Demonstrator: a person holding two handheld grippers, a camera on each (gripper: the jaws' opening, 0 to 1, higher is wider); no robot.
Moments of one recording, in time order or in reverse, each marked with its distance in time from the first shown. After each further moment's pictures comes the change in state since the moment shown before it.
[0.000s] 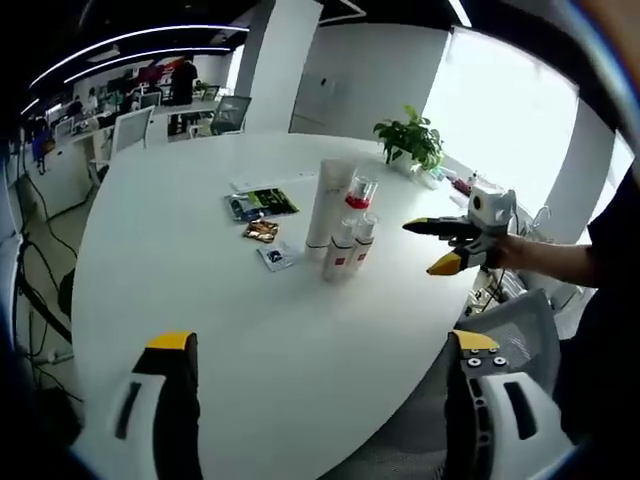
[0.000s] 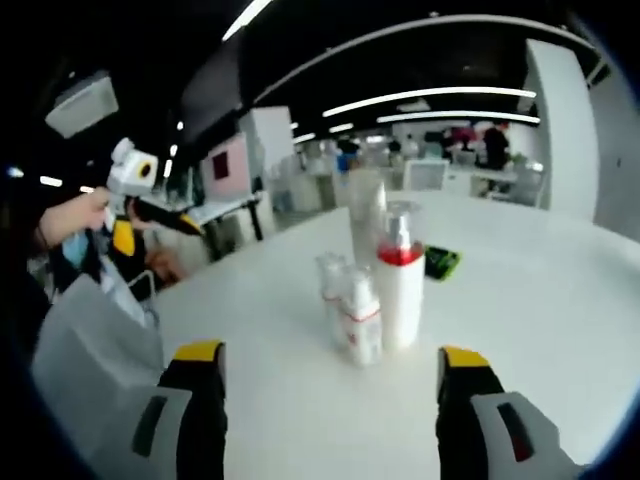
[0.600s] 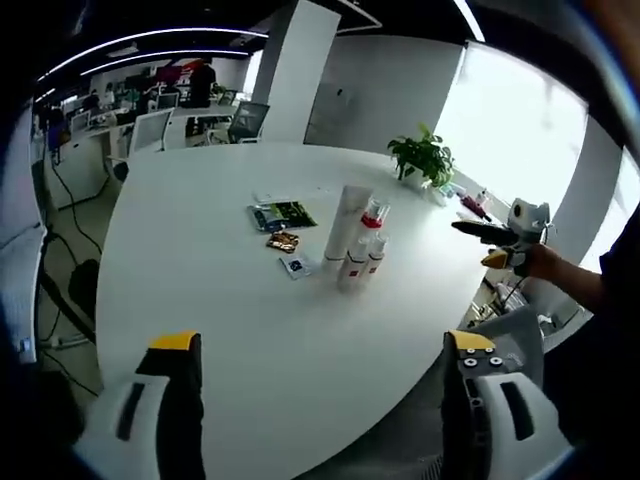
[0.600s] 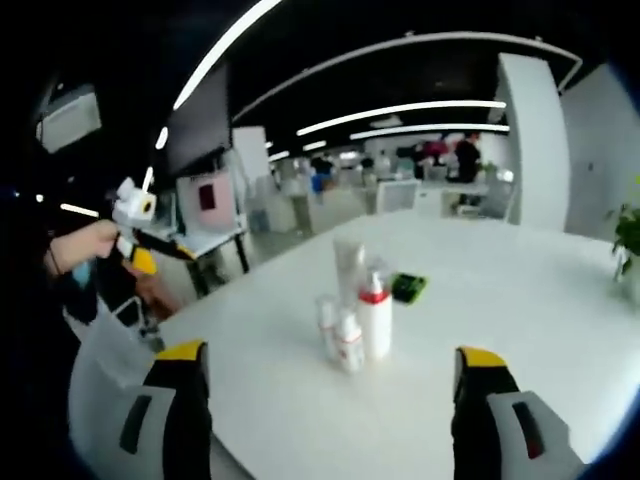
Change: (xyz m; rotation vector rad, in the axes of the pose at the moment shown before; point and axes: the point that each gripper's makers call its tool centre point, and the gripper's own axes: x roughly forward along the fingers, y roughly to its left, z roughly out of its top) left arm -0.047 0.018 0.016 -0.059 -0.047 0.037; right arm -0.077 0.003 0.049 0.027 -0.084 -0.121
